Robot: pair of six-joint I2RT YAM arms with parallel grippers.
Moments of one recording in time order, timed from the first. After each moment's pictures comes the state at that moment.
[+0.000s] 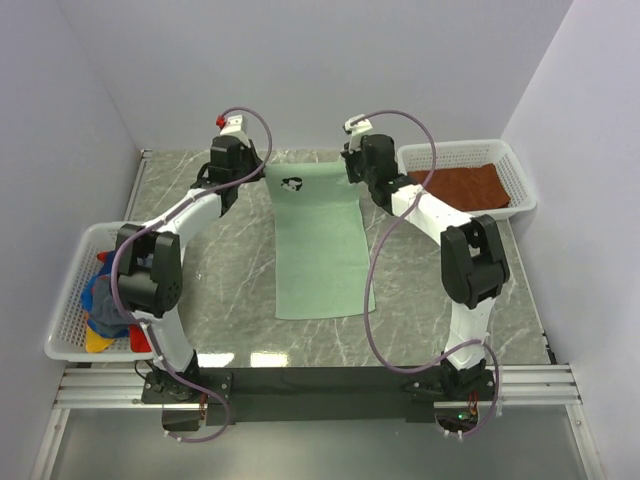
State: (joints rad) left arm -0.25 1.83 1.35 0.14 0.00 -0.37; right arm 0.41 1.94 1.49 0.12 0.02 -0.10
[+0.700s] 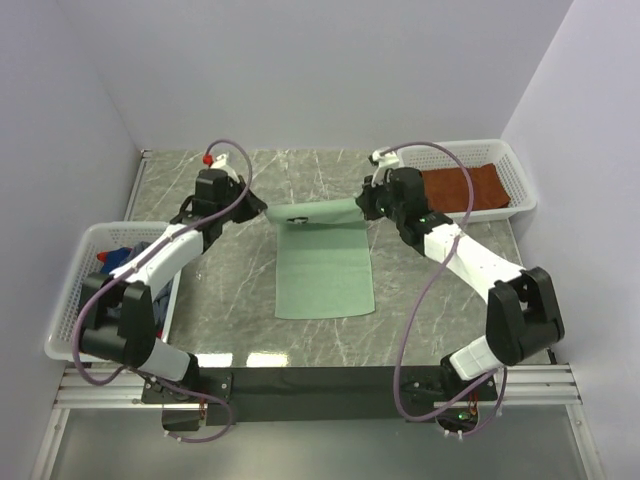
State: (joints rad) left arm -0.26 1.49 1.02 -0.01 0.16 -0.60; right arm 0.41 1.50 1.05 0.05 -0.11 0.09
